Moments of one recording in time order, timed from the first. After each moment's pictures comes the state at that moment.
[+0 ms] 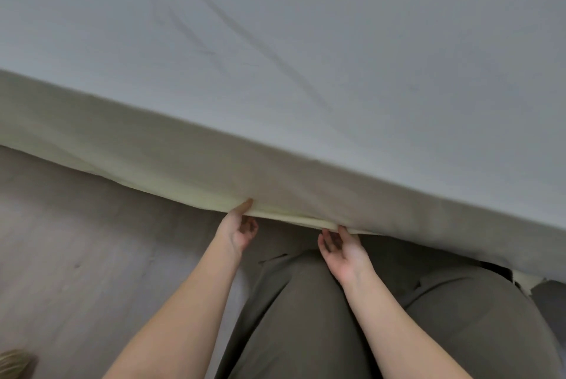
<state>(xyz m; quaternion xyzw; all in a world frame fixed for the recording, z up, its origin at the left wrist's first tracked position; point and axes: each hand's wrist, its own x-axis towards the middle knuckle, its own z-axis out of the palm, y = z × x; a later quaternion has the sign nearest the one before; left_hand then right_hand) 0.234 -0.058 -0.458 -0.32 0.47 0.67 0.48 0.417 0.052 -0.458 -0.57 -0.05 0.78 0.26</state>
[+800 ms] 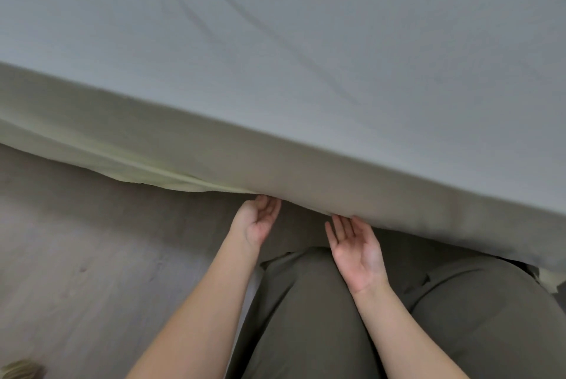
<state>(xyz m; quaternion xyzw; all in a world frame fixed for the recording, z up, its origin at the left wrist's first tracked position) 0.224 -0.046 -0.445 -0.34 0.31 0.75 0.47 0.407 0.029 -0.446 -0.37 -0.05 0.87 0.33</state>
